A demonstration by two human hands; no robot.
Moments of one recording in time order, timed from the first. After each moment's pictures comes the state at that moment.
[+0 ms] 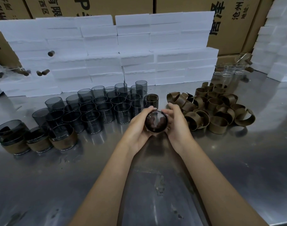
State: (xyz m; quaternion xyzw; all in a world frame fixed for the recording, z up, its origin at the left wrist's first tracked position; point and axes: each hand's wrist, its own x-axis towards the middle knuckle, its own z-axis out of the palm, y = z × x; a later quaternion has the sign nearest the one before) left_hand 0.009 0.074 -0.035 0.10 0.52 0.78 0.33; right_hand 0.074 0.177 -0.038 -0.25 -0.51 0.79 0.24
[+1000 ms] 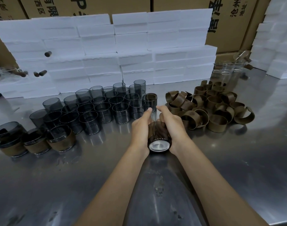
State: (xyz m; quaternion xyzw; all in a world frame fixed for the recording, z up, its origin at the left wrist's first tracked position) left_hand 0.035 0.084 -0.037 0.04 0.56 0.79 0.24; right_hand 0.079 0.163 -0.031 -0.27 -0.53 0.78 0.20
